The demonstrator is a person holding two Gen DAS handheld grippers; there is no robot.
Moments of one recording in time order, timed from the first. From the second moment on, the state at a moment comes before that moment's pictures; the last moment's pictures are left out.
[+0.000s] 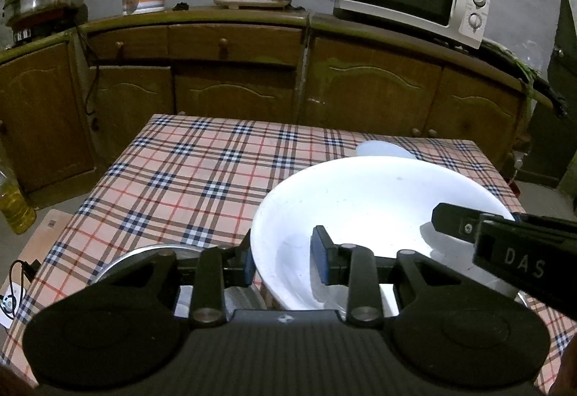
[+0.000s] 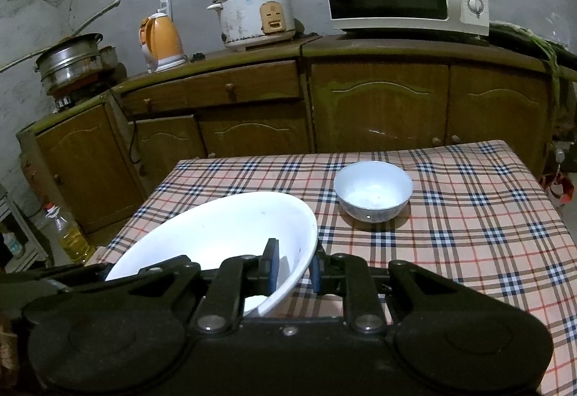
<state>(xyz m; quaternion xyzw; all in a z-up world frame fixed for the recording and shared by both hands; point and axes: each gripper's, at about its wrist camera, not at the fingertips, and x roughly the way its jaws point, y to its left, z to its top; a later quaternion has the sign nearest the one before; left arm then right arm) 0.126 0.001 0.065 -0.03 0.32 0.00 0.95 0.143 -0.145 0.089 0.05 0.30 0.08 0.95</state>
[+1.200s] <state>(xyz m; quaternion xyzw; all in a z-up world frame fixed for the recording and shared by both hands) 0.112 -0.018 0.050 -0.03 0.34 -0.02 0.94 0.120 -0.166 0.074 0.06 0.31 0.07 0.95</state>
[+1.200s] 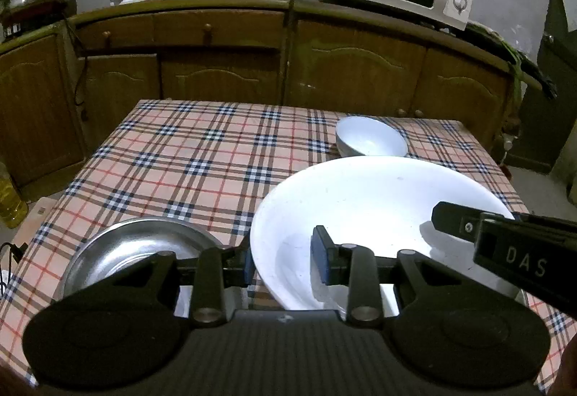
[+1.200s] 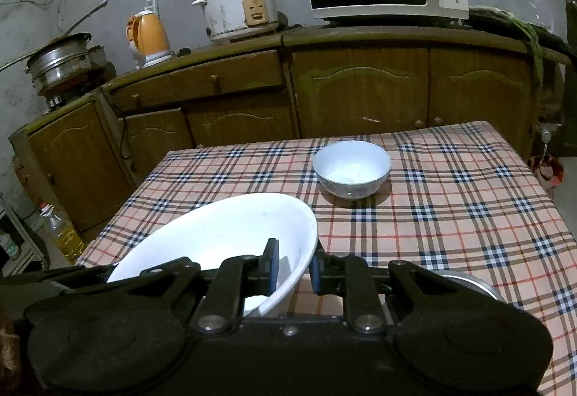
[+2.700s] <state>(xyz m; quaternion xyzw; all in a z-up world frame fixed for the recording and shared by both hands) 0.105 -0.041 0.036 -0.01 0.36 -0.05 0.93 0.095 -0.199 0.061 0.08 0.32 0.04 0.94</state>
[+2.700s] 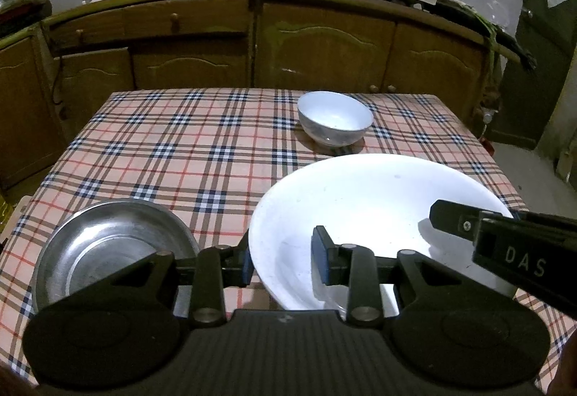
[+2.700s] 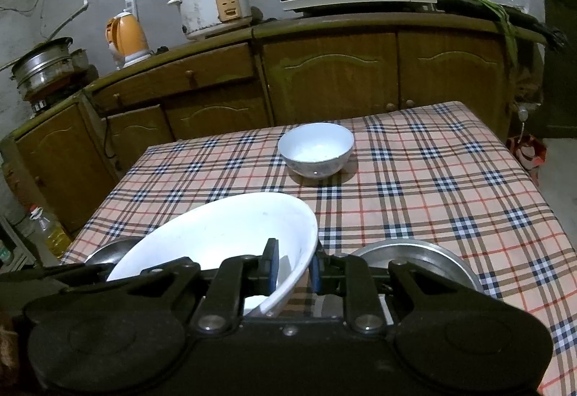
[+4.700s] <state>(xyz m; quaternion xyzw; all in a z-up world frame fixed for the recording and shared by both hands) 0.104 -0.067 0.019 0.00 0.38 -0.09 0.92 0.080 -0.236 0.036 0.10 0.34 0.01 0.94</state>
